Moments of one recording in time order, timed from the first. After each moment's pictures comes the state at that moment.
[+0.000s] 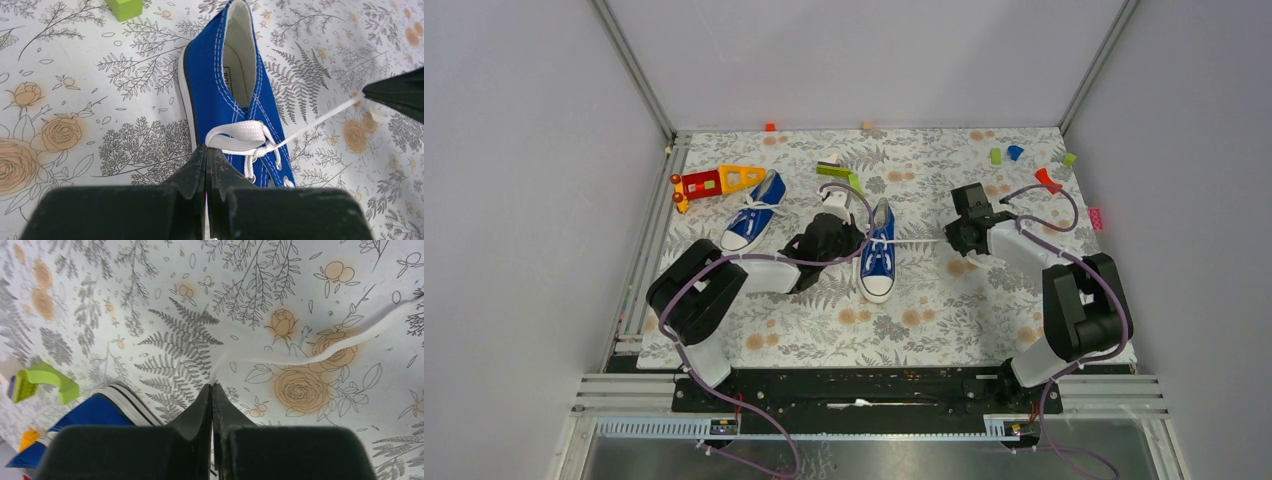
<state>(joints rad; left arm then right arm) -0.71 1.74 0.78 0.56 -0.12 -0.47 0.29 1.57 0.93 -0.40 0.29 1.31</state>
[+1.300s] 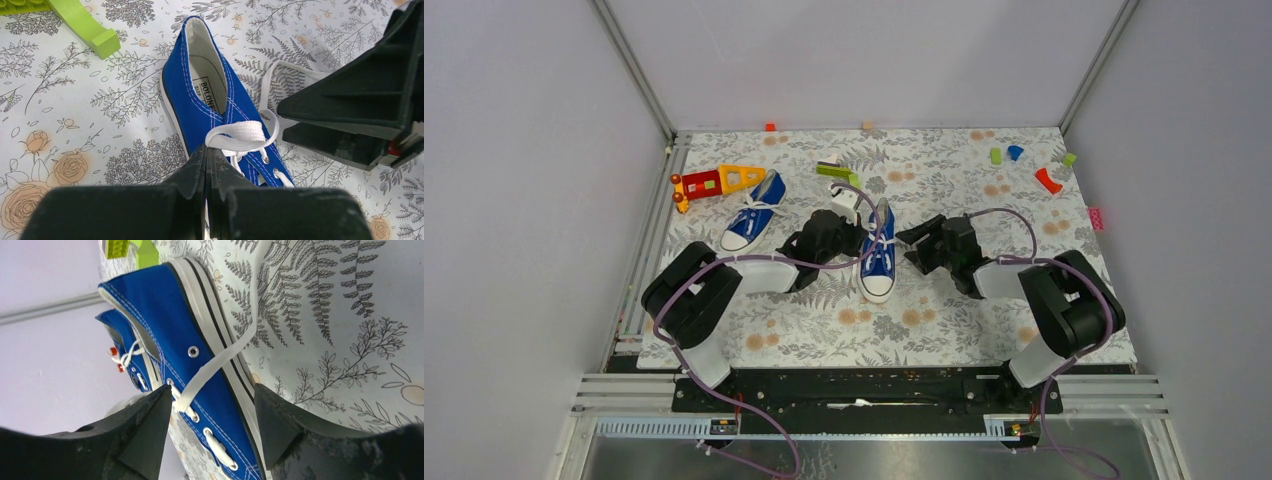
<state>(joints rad) -0.71 1.71 0.80 0.56 -0.03 -0.27 0.41 1.59 0.54 0.46 -0.09 1.34</state>
